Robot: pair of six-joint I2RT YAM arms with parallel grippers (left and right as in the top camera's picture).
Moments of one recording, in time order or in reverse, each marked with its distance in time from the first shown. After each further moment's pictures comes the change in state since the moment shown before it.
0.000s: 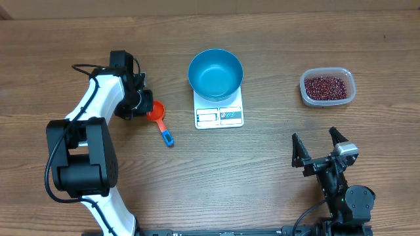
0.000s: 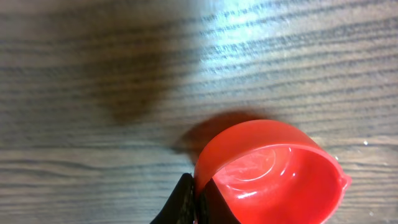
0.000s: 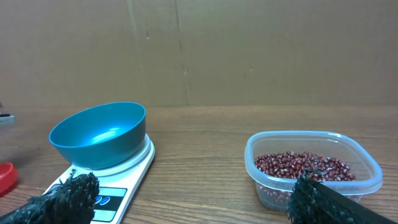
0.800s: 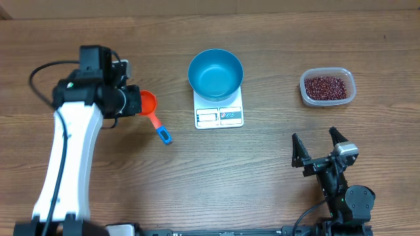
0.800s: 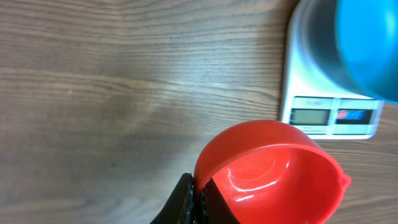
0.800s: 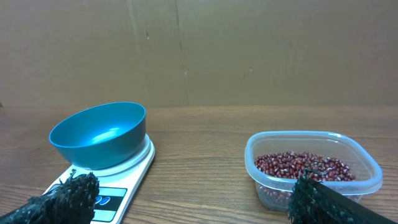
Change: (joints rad) left arm 0.000 -0.507 -0.004 -0.224 0.021 -0.092; right arm 0.000 0.000 0.000 0.000 0.000 0.000
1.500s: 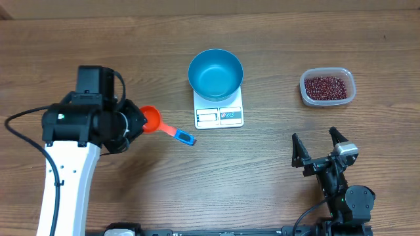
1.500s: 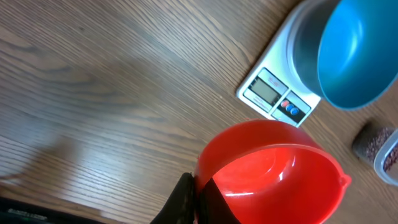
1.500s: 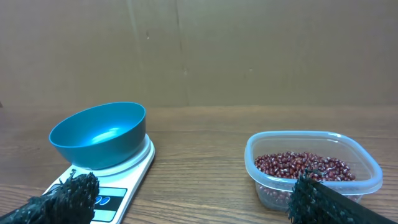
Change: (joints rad) left arm -0.092 -0.193 0.000 -0.242 0.031 -0.639; right arm 0.000 0.000 0.000 0.000 0.000 0.000
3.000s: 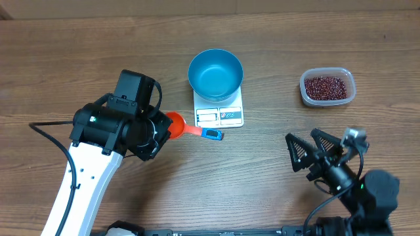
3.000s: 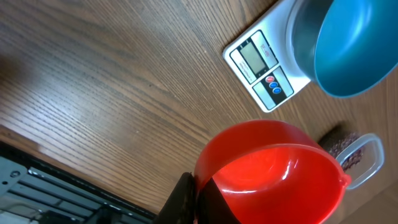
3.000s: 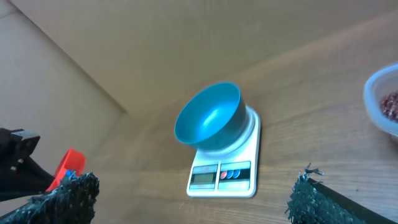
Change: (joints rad) left arm -0.236 0.000 0.000 -0.014 -0.005 -0.494; right arm 0.000 0.322 0.452 -0.351 -0.310 0.425
